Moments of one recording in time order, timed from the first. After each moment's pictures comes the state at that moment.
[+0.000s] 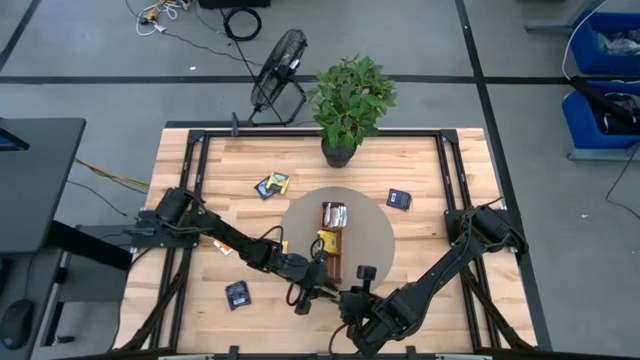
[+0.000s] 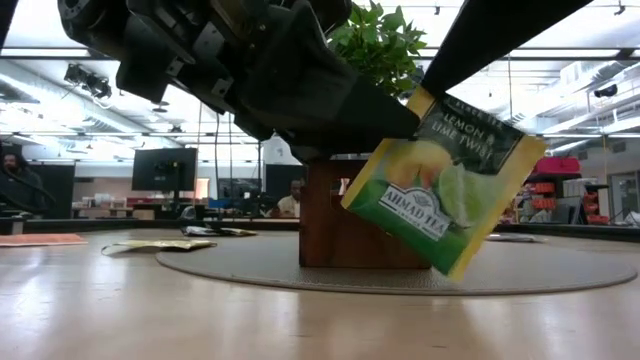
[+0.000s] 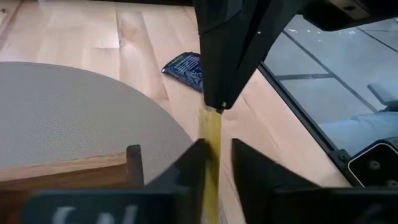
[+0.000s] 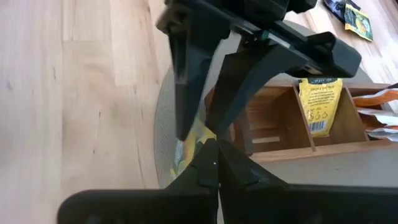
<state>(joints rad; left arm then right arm) -0.39 1.99 0.98 0.64 0.01 -0.19 0.73 2.03 1.55 -0.76 0.69 0.69</state>
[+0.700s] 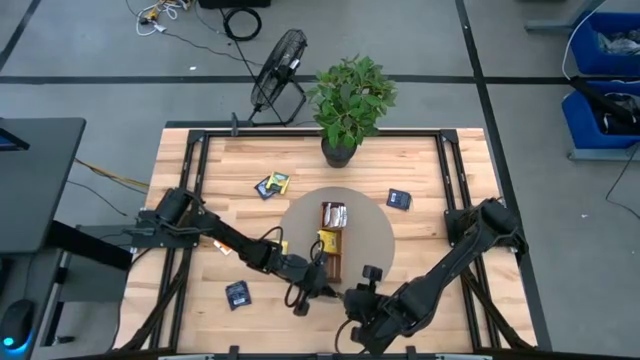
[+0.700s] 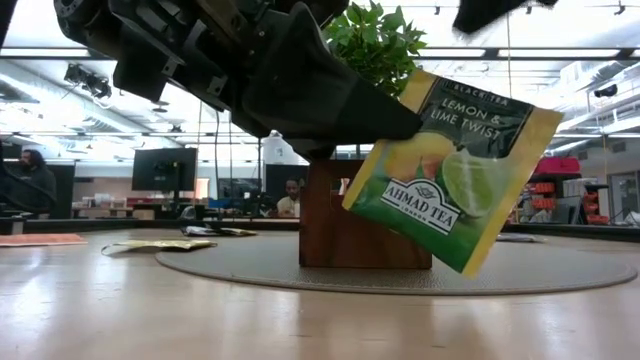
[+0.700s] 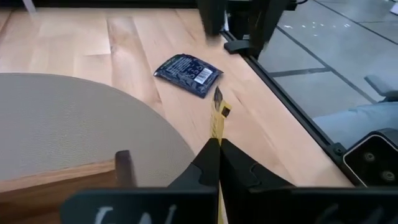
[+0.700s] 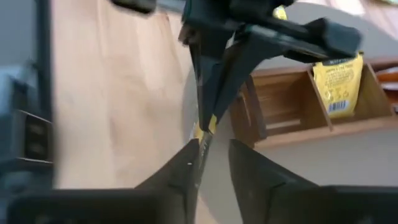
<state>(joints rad) -0.40 1.99 0.98 0.65 0.02 -0.14 0.73 1.93 1.55 -0.78 0.57 0.82</state>
